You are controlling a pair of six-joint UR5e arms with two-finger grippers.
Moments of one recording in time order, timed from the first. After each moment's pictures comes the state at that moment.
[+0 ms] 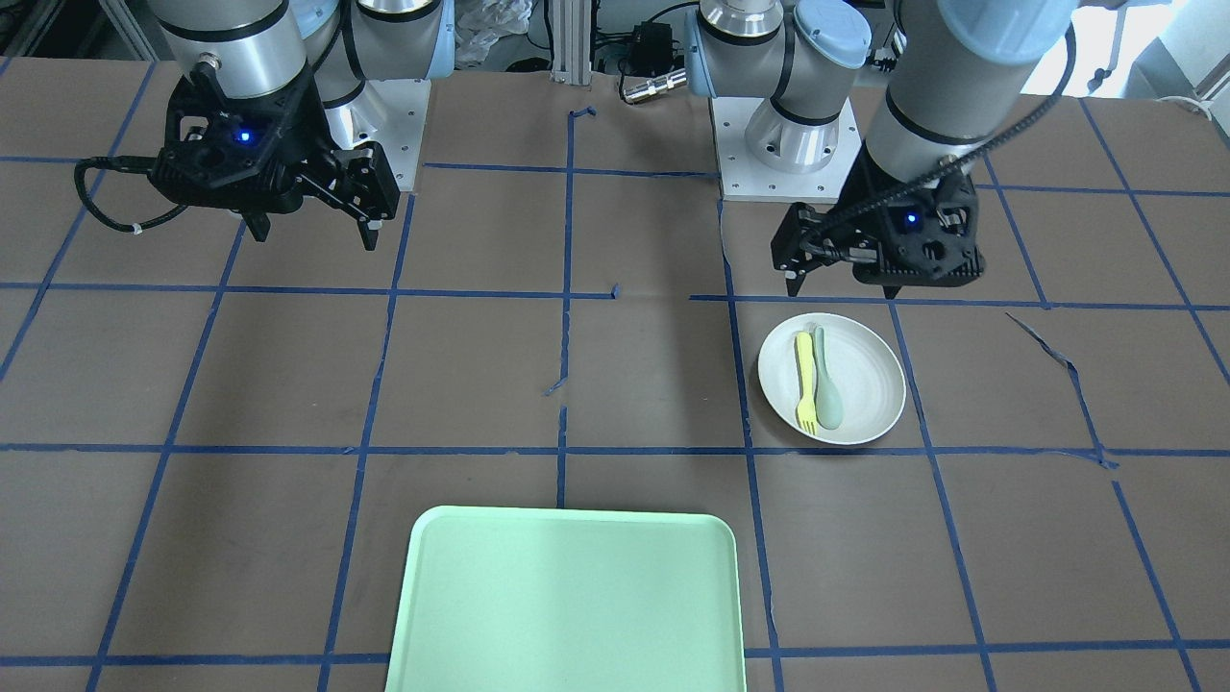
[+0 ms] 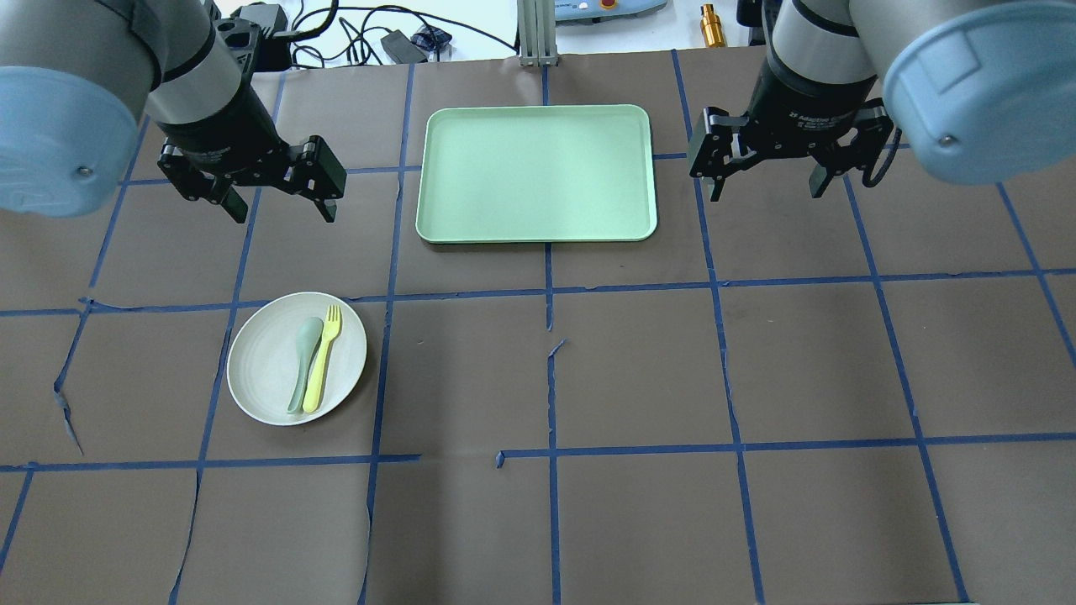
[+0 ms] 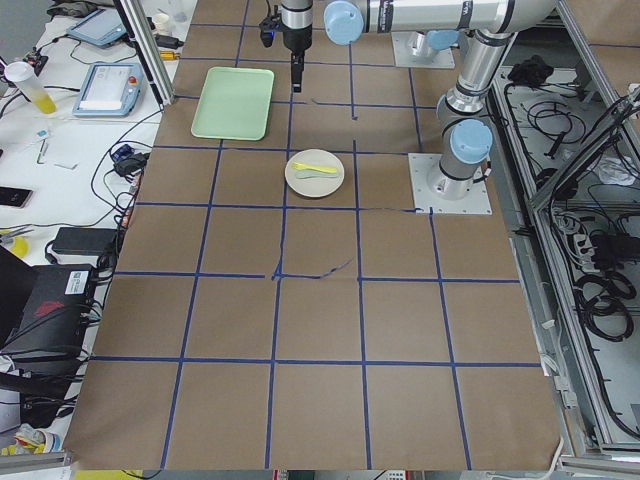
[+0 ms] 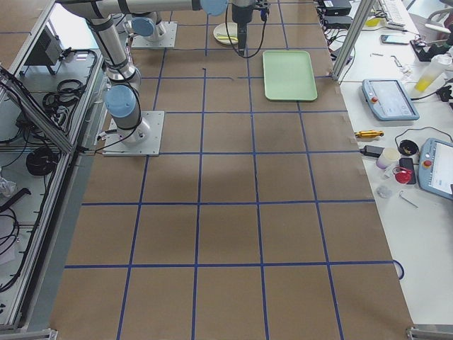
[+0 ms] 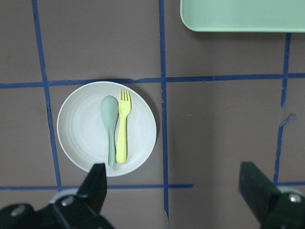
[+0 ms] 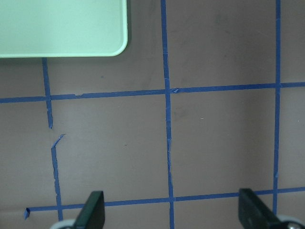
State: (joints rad) left arm -1.51 -1.61 -1.64 -1.49 1.60 0.08; right arm 1.66 -1.58 1.57 -1.60 -1.62 0.13
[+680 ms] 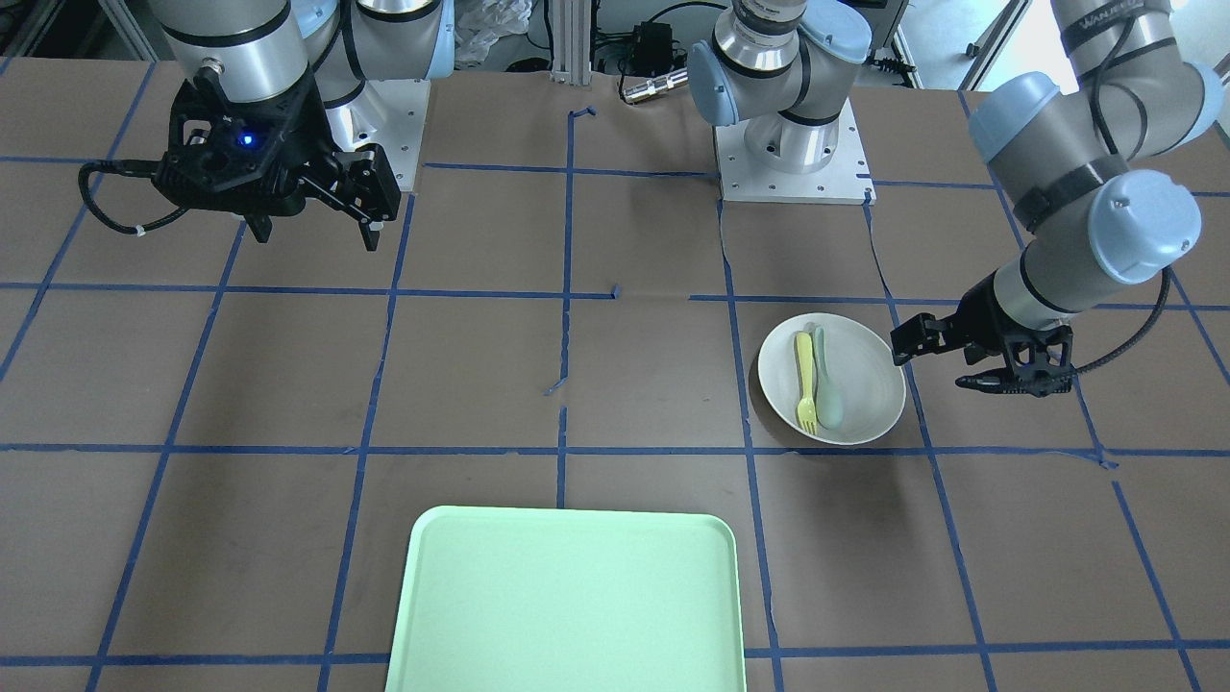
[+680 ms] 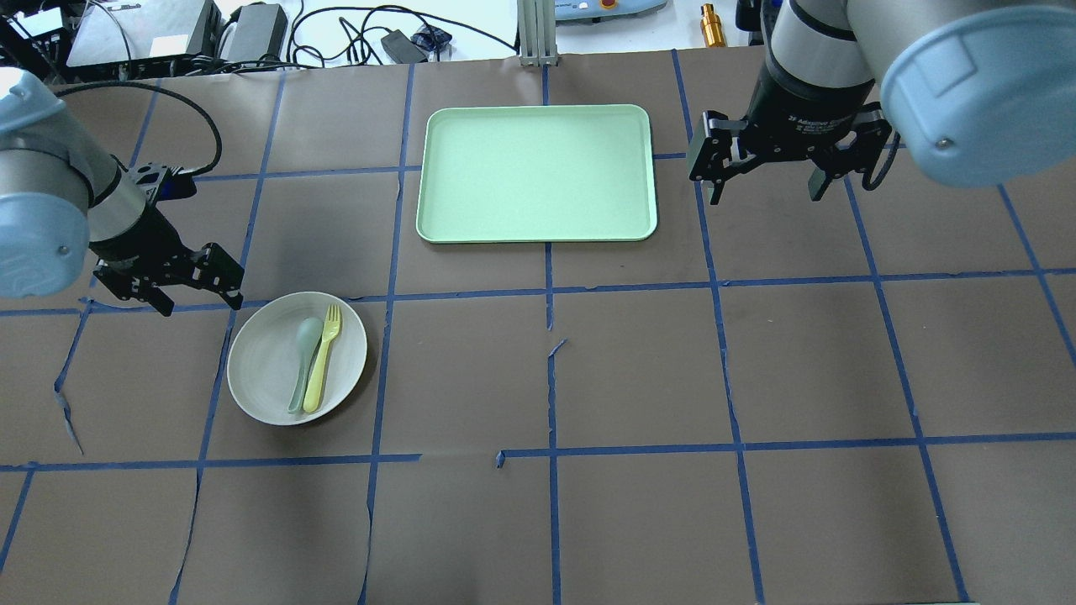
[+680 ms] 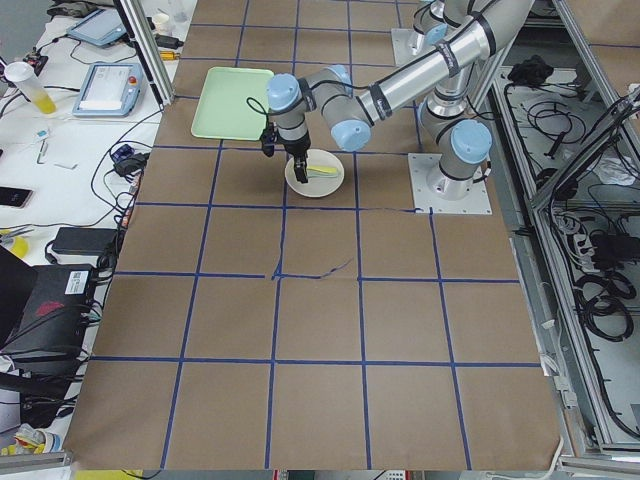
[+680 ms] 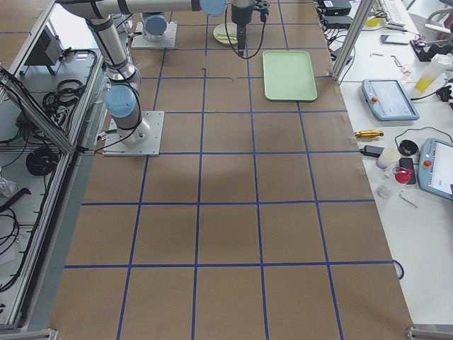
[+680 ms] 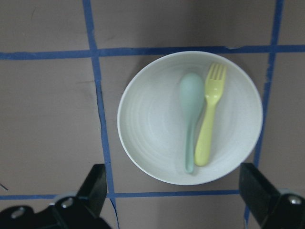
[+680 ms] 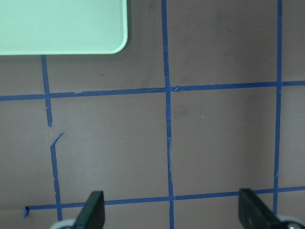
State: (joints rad) left arm -1.16 -1.75 -1.93 -1.17 1.59 0.35; right arm 1.66 -1.57 1.58 -1.60 -1.62 0.13
